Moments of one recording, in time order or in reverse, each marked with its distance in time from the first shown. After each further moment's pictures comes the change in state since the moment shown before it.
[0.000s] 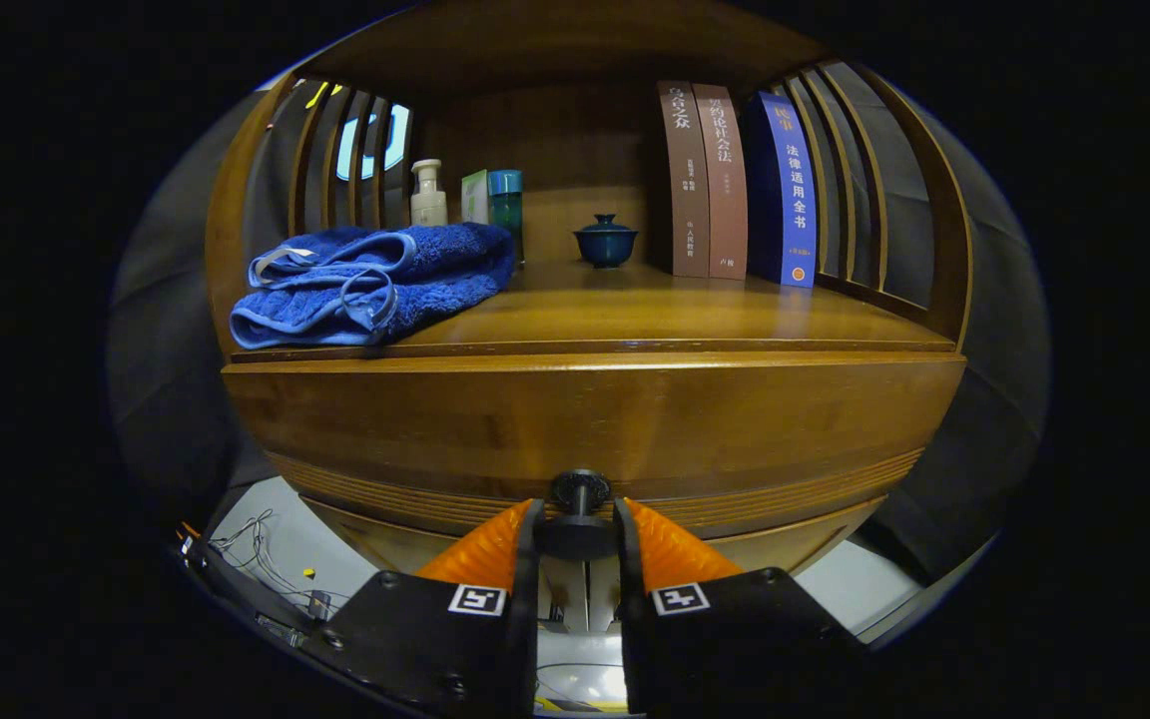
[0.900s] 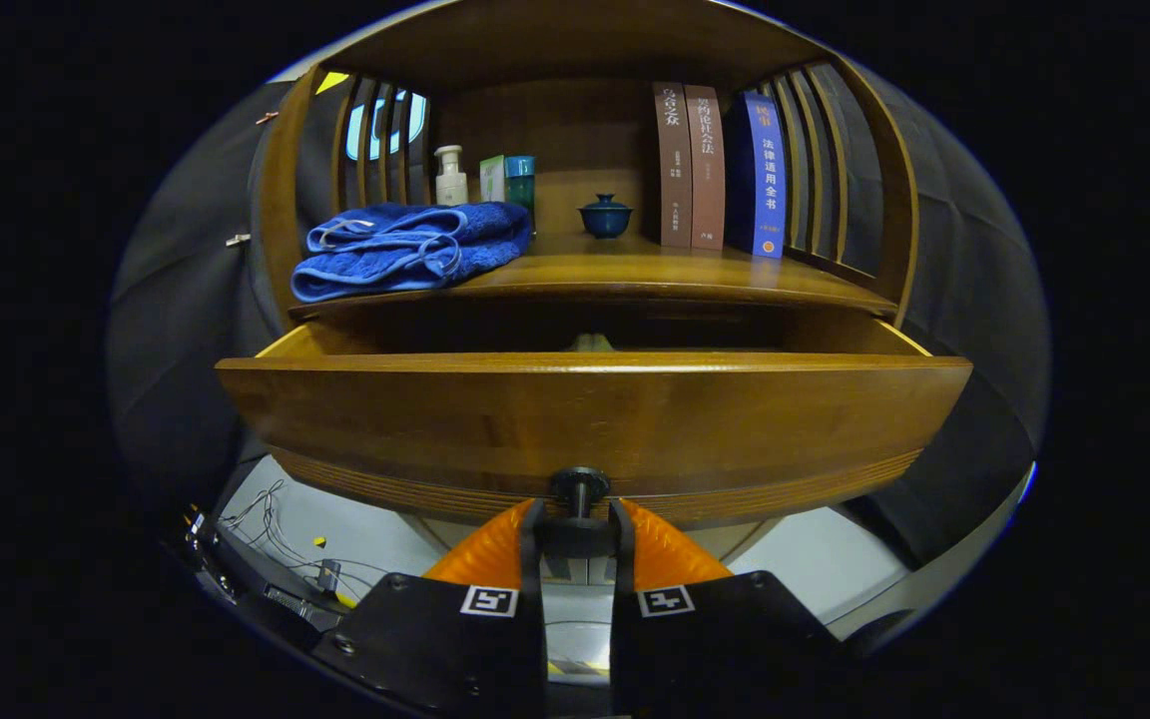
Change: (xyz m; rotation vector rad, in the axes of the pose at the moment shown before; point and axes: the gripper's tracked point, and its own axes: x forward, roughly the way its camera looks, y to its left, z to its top) arm -0.090 0.002 -0.043 -0.010 0.109 -0.001
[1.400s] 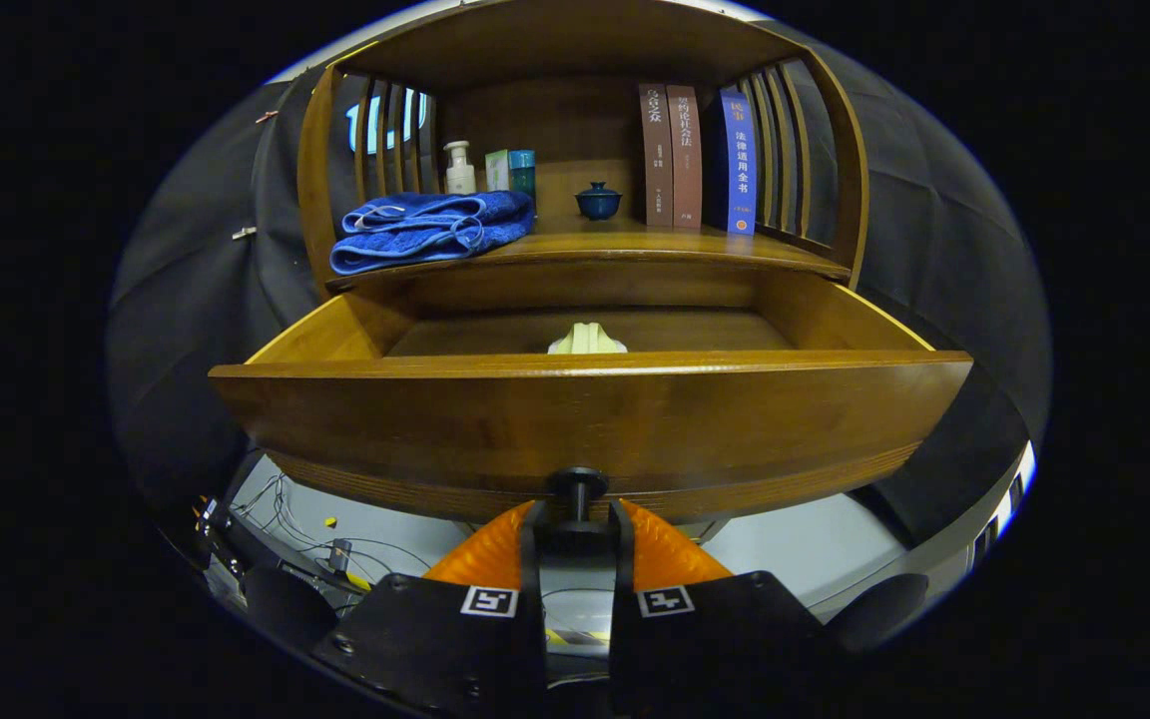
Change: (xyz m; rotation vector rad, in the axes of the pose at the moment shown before) arm -0.055 0.001 -0.032 0.024 0.048 0.000
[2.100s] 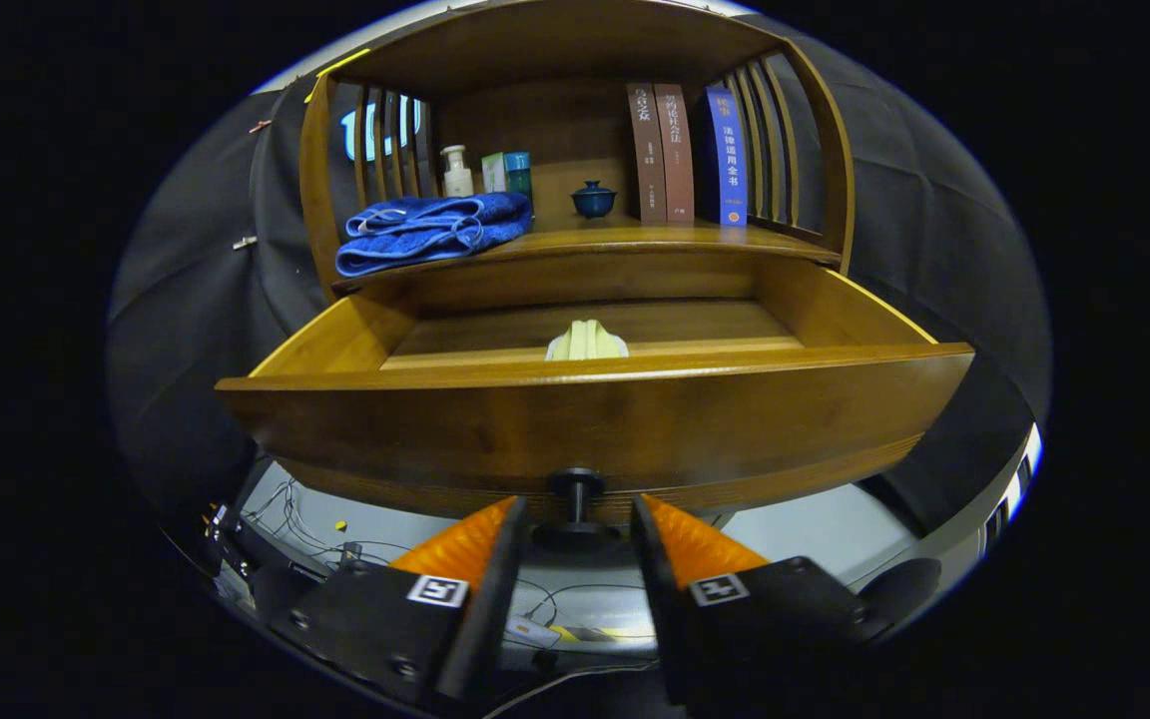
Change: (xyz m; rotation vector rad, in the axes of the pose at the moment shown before) arm -0.012 -0.001 -0.005 0.035 -0.008 0.010
